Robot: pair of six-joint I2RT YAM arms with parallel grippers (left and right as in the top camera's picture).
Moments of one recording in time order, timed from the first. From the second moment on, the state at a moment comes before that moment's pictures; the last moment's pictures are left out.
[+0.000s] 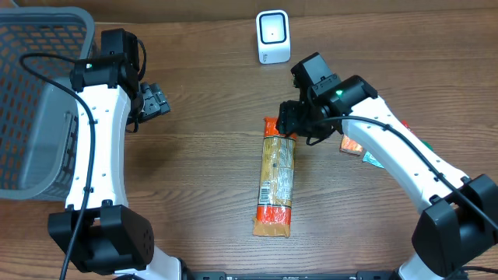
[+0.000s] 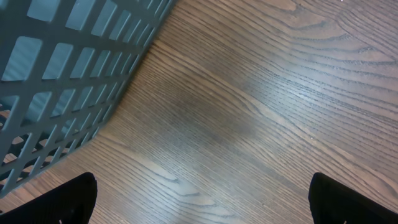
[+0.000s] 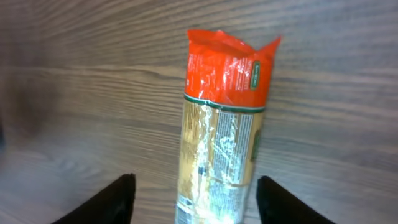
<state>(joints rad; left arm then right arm) 0.11 1.74 1.70 -1.32 -0.27 -0.41 0.54 1.80 1.53 -0.94 -0.22 0.60</state>
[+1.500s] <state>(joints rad) 0.11 1.74 1.70 -1.32 -0.27 -0.41 0.77 1.80 1.12 -0.59 -0.08 0.91</state>
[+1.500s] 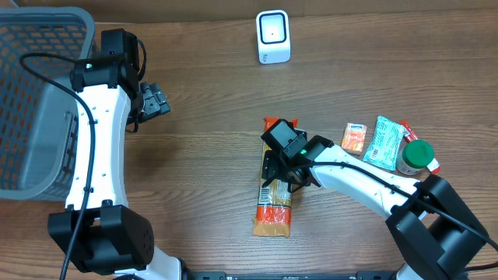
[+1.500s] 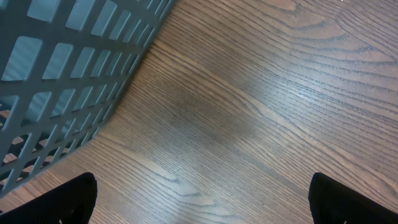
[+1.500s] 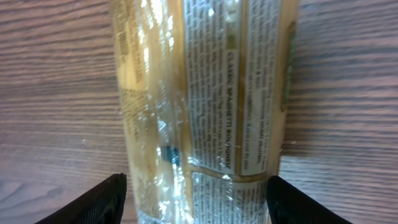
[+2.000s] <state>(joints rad) 0.11 1.74 1.70 -1.32 -0.27 -0.41 0.81 1.80 1.12 -0.52 -0.24 0.91</state>
